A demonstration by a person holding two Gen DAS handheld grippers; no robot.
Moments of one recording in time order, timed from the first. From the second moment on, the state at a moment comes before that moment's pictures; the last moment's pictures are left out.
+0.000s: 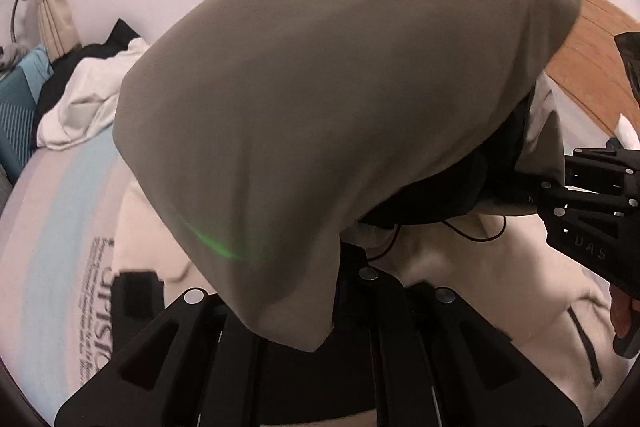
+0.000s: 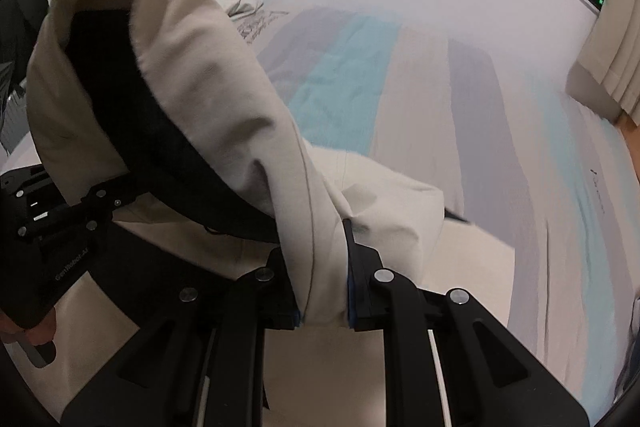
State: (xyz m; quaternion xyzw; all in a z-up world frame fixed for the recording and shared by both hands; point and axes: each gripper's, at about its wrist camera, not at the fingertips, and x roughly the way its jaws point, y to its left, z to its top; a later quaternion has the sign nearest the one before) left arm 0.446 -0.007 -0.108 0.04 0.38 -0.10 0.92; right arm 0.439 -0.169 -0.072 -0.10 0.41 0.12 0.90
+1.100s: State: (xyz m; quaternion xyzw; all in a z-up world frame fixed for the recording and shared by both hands) left arm 0.330 0.055 -0.091 0.04 0.53 -0.06 0.84; right arm 0.322 -0.215 -0.076 -0.06 0.52 0.07 0.85
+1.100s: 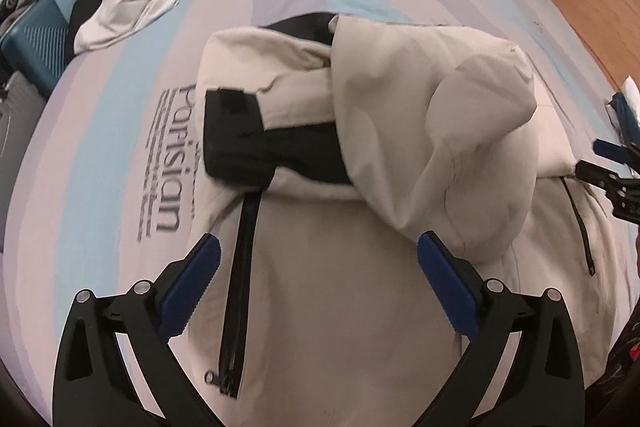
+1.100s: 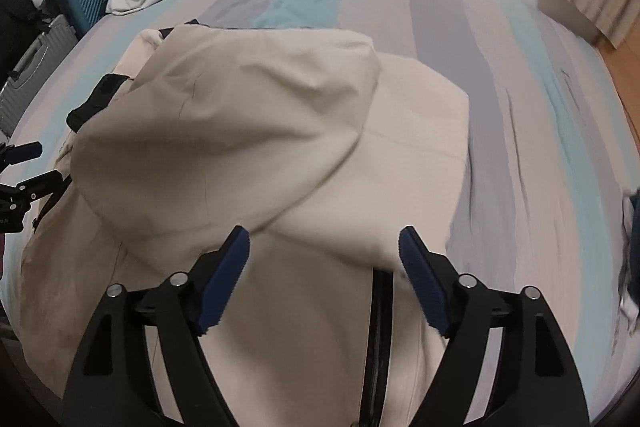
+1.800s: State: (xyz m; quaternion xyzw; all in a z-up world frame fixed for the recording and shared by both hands) left arm 0.154 0.099 -0.118 0.04 0.58 0.01 0.81; right arm 0.139 -0.250 -0.104 -0.08 0.57 0.05 0.81
